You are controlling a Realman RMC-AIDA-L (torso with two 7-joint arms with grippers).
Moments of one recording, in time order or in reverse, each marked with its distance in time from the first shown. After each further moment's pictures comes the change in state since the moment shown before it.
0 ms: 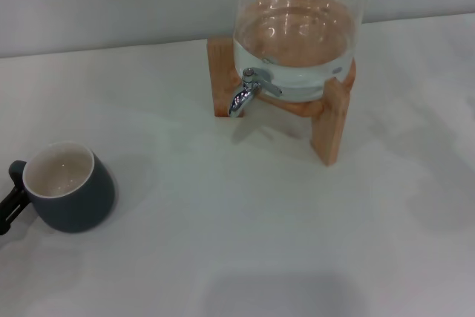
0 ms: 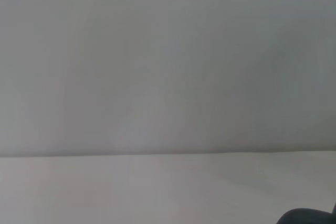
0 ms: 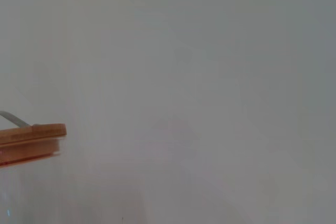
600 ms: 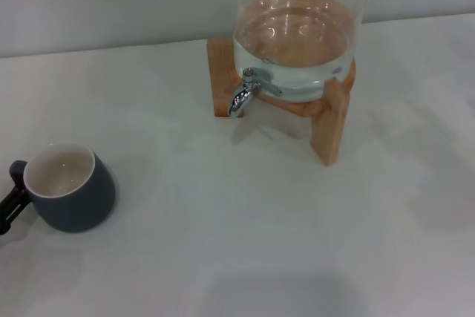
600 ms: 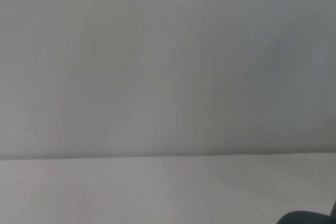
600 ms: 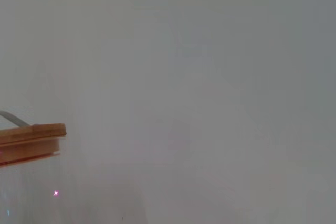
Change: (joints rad) left arm 0.001 0.000 0.000 0.000 0.000 -0.007 0.001; right arm -0.001 0.000 0.000 0.000 0.000 0.000 0.000
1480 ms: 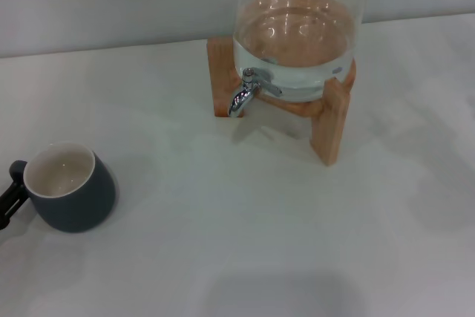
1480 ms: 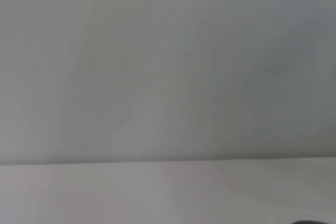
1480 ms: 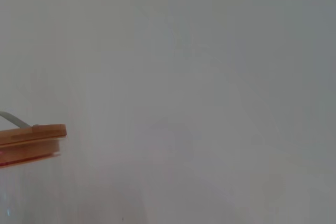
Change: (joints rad) left arm -0.010 0.000 -0.006 0.002 -0.003 0.005 0.000; right arm 0.002 -0.002 0.000 0.000 0.000 0.000 0.000
